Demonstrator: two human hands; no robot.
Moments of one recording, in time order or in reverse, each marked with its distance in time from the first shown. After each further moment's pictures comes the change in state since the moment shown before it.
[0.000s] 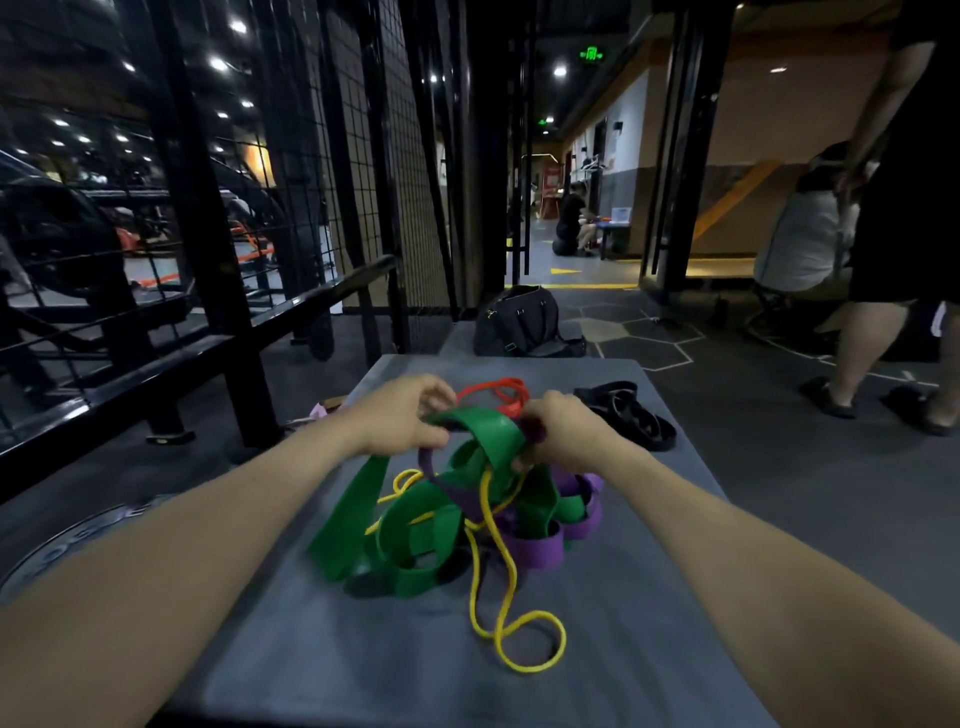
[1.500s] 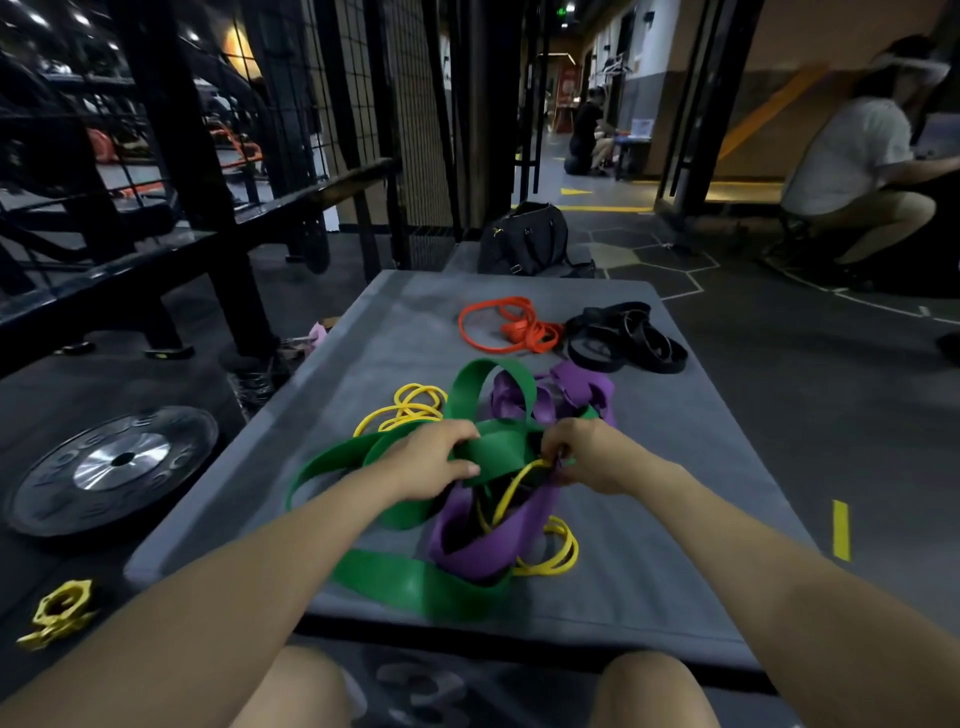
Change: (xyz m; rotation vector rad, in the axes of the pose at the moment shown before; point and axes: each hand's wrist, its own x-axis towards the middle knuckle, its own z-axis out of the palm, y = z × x) left_hand -0.035 -0.066 0.119 0.191 -0.092 -0.100; right_hand -0.049 0.040 0.086 -0.014 -0.245 -0.021
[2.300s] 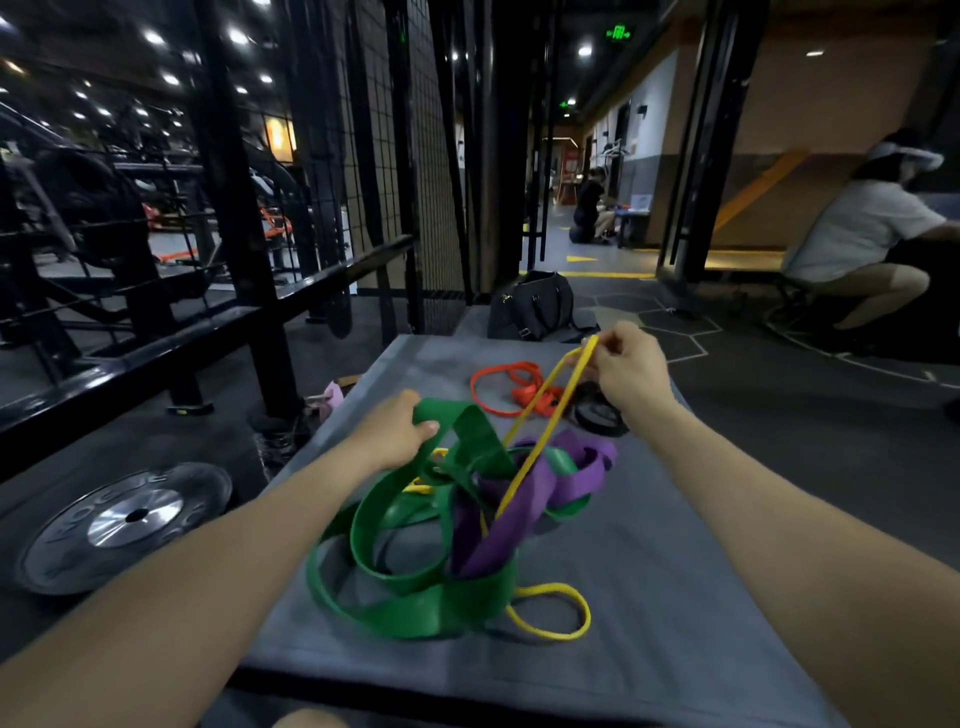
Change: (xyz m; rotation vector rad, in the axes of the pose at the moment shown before) left_hand 0.002 0.004 -0.094 -0.051 0.310 -0.201; right_hand 0.016 -0.036 -0.115 0.892 0.808 0.167
